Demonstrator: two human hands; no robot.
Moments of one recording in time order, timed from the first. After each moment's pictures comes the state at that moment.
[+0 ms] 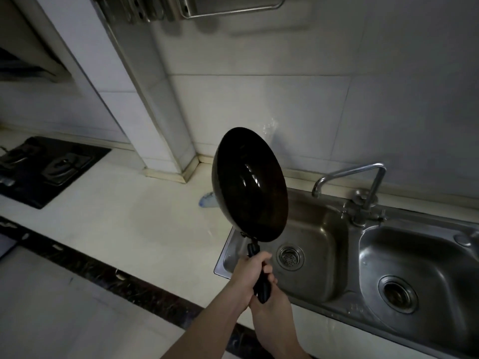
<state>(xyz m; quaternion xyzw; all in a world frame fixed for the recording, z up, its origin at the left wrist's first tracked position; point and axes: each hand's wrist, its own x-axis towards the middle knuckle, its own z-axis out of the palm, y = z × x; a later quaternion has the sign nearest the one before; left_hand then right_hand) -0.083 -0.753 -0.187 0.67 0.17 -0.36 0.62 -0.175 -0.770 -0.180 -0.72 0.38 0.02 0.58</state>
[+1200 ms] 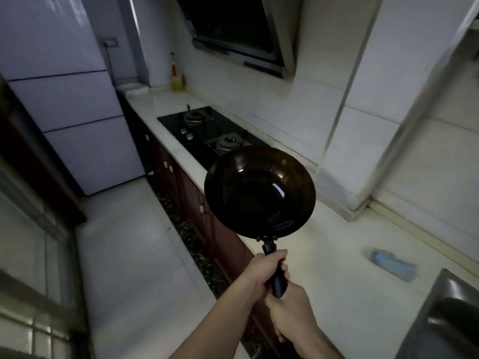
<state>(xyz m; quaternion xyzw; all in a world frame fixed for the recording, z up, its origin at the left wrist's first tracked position) 0.103 -0.324 -0.153 0.50 0.25 -0.26 0.79 0.030 -0.406 -0.129 -0.84 0.15 0.20 0.49</state>
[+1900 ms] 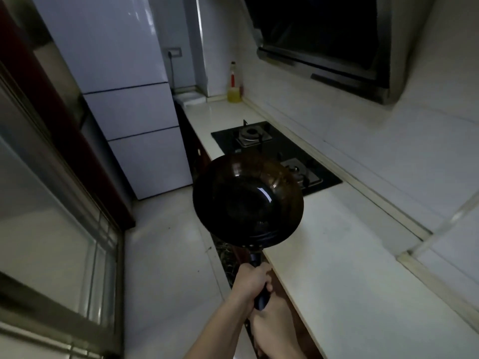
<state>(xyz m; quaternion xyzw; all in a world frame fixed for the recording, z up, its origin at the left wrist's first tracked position) 0.287 -0.116 -0.157 0.59 0.33 -0.10 0.73 0.252 -0.197 -0.167 -0.87 0.03 0.25 0.42</state>
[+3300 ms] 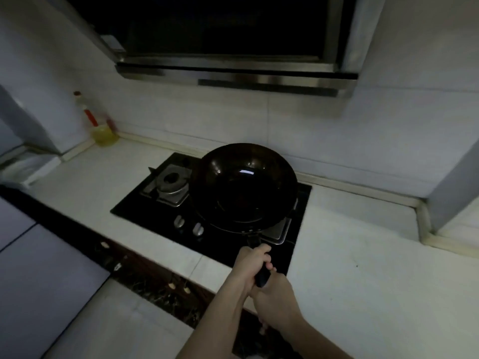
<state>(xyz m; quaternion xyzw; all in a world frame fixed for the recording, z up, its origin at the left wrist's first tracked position) 0.695 0.051 -0.157 0.66 0.13 -0.35 0.65 0.604 0.003 -0.153 -0.77 0.27 0.08 0.58</state>
